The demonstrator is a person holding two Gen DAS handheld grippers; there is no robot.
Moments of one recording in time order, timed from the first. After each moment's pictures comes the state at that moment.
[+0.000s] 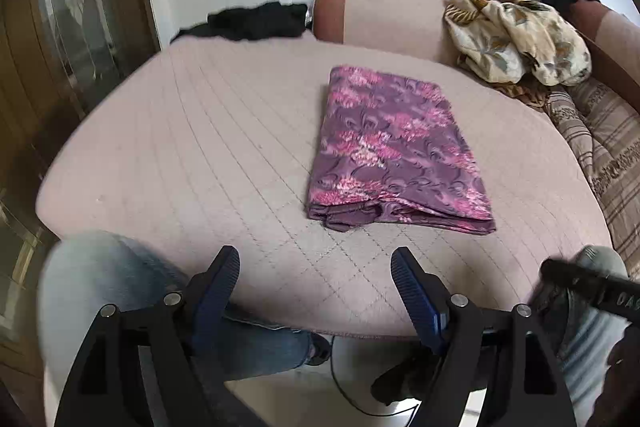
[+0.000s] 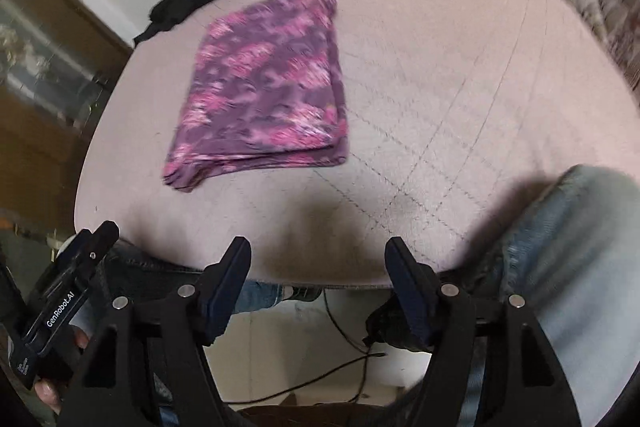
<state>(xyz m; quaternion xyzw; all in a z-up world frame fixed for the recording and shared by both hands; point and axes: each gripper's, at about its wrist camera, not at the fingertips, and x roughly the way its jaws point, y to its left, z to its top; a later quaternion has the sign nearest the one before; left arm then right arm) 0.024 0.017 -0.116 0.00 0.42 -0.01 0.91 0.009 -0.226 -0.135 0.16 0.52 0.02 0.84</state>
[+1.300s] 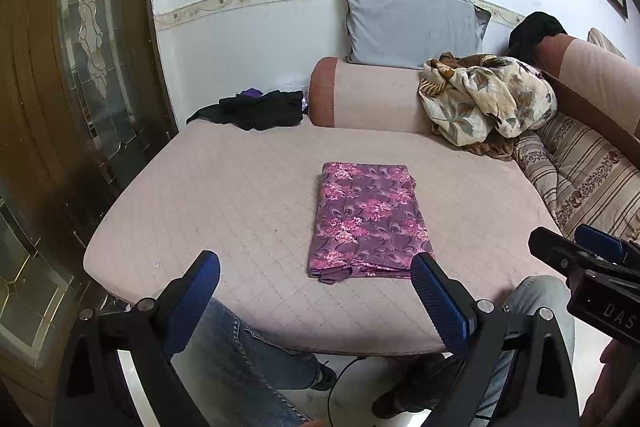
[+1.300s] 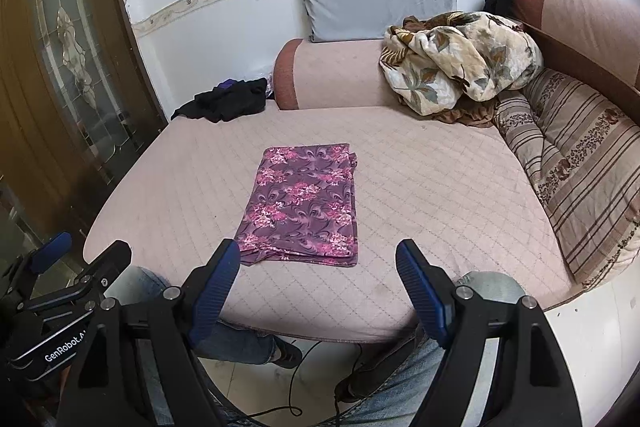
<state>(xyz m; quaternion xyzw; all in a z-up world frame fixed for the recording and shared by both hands) -0.056 0.004 0.029 0.02 0.32 -0.02 0.95 -0.062 -0.192 0.025 0.08 0.36 0.00 0.93</state>
